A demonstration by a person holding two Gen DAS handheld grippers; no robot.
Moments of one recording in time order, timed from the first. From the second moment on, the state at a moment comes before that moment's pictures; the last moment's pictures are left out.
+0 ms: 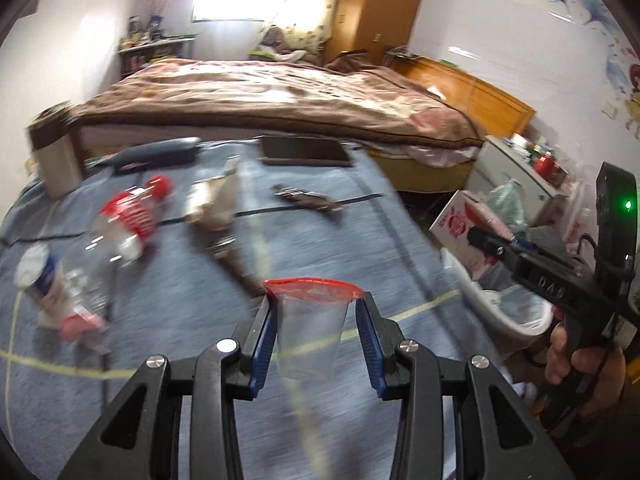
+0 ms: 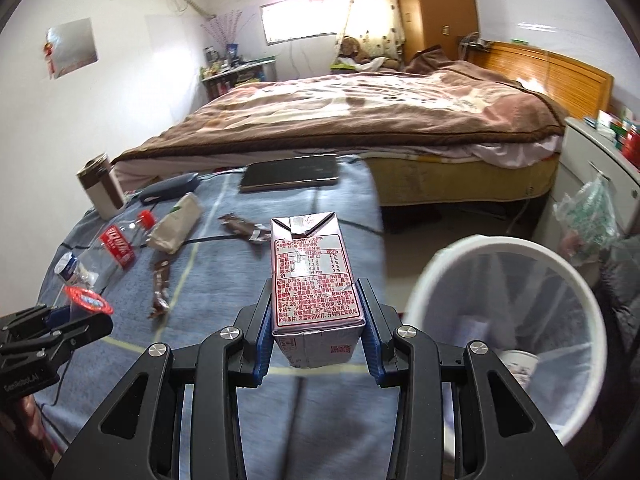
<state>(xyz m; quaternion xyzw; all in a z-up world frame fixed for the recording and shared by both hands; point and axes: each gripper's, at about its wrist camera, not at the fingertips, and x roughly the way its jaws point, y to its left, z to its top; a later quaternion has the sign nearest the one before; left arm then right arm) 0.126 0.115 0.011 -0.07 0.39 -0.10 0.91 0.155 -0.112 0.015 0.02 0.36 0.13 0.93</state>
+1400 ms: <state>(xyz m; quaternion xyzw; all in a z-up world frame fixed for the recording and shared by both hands) 0.183 -0.109 -0.008 -0.03 0.43 -0.25 0.87 0.149 -0.276 -0.012 0.04 0.40 0.00 0.91</state>
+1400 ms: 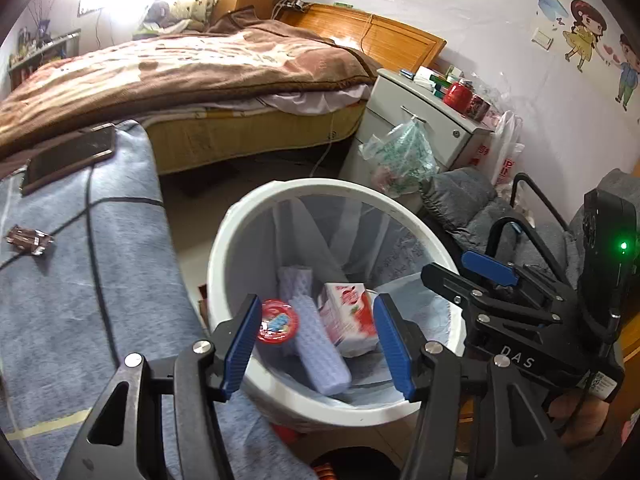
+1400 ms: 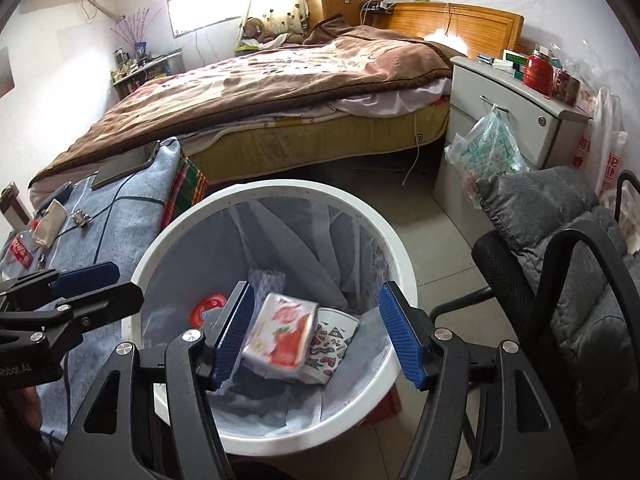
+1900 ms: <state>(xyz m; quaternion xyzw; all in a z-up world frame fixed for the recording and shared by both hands) 0.161 -0.049 0.015 -0.02 0.39 -0.18 0.90 0.137 -0.245 0.012 0.03 0.36 0.01 0.93</state>
